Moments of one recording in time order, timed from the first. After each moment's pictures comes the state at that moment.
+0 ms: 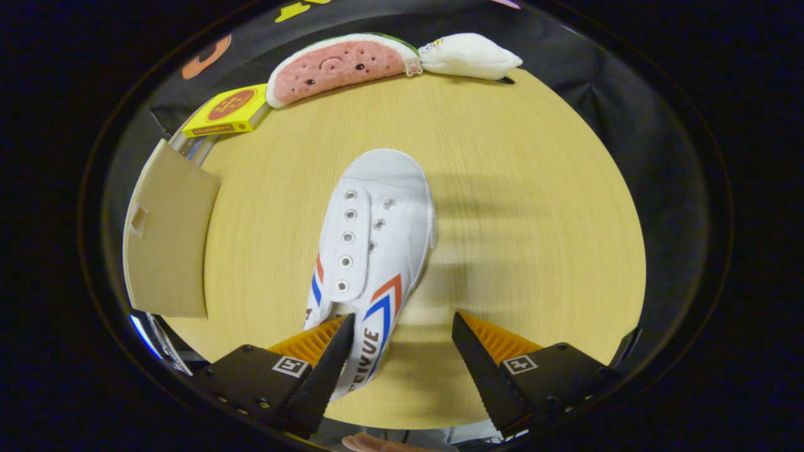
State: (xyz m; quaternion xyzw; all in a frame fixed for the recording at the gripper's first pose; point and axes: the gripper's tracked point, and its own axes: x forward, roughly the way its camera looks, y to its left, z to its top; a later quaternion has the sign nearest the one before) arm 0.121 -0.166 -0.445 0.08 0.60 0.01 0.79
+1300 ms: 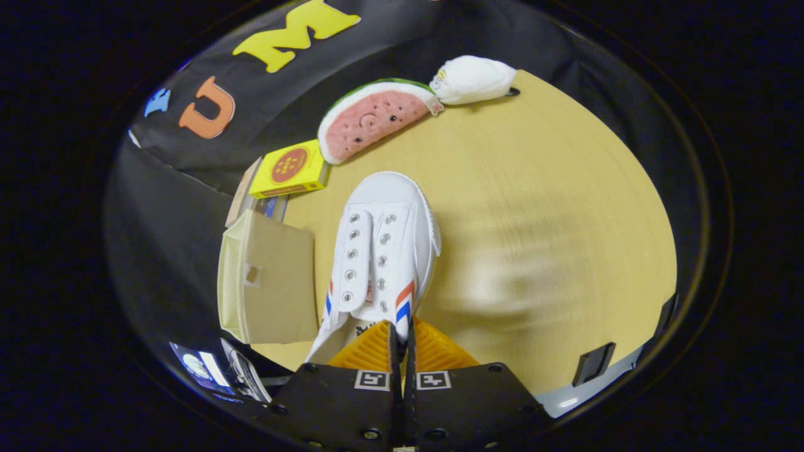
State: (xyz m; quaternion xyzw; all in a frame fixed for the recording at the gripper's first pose) arm 0.105 -0.113 -0.311 0.21 0.53 0.11 0.82
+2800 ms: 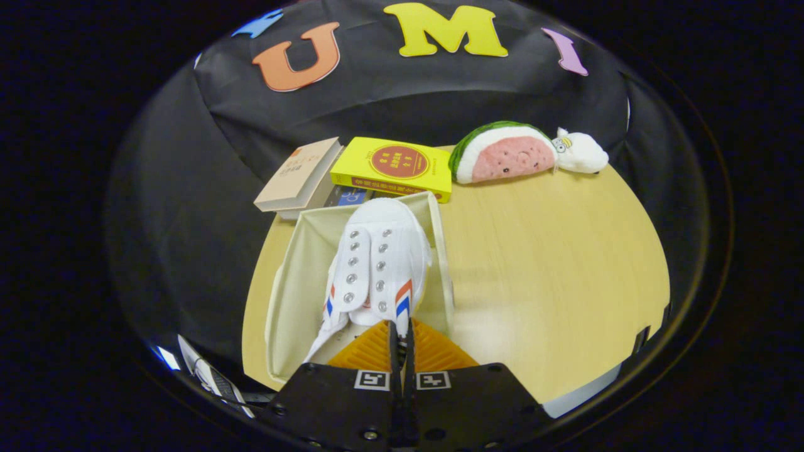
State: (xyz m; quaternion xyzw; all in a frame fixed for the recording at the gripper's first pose) arm 0.129 0.182 -0.280 0.08 0.45 0.06 0.89
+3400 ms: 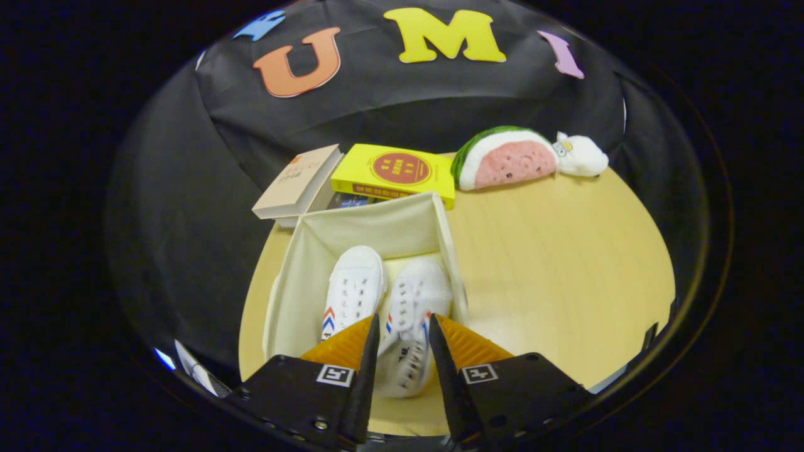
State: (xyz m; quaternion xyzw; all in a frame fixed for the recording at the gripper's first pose) arm 0.140 0.192 -0.281 0.08 0.41 0.06 0.91
